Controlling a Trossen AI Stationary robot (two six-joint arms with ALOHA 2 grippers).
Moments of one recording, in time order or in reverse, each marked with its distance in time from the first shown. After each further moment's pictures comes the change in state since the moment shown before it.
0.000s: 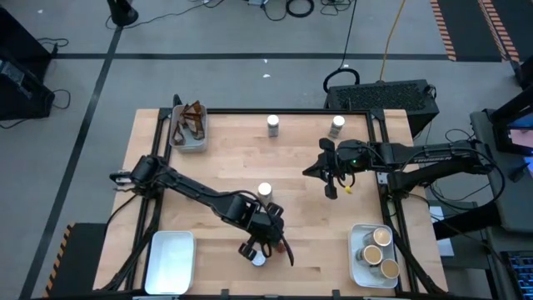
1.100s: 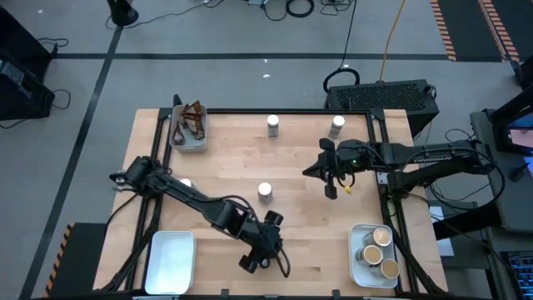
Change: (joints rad) left arm -0.073 -0.042 0.001 0.130 -0.027 -0.116; right arm 0.000 0.000 0.000 0.000 -0.001 0.019
